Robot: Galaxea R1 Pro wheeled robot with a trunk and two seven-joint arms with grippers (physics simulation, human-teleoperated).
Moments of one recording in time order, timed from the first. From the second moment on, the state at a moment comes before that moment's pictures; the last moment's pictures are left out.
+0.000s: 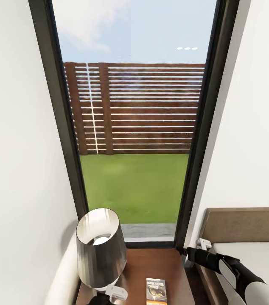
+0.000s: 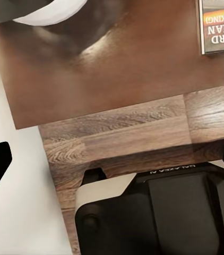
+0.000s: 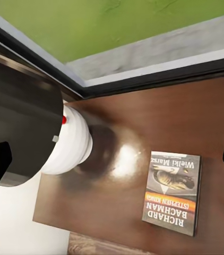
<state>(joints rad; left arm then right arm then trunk) -0.36 -0.10 -0.65 -0.59 0.54 0.56 0.39 -0.61 -0.21 0.07 -0.31 -0.36 0.24 0.62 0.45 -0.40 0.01</state>
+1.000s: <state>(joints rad) -0.36 -0.11 -0.65 -0.48 0.54 0.48 0.39 -0.60 -0.21 0.07 -0.29 -0.35 0.24 0.62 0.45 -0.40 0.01</state>
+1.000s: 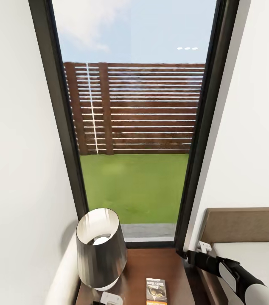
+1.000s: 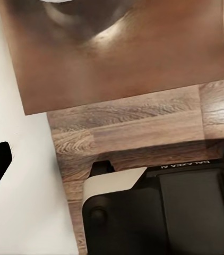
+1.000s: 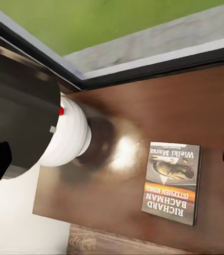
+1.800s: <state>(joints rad) -0.36 -0.10 -0.66 -0.35 0.54 0.31 0.31 -0.51 -0.21 0.07 -0.08 -0.35 0.01 0.59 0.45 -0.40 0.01</state>
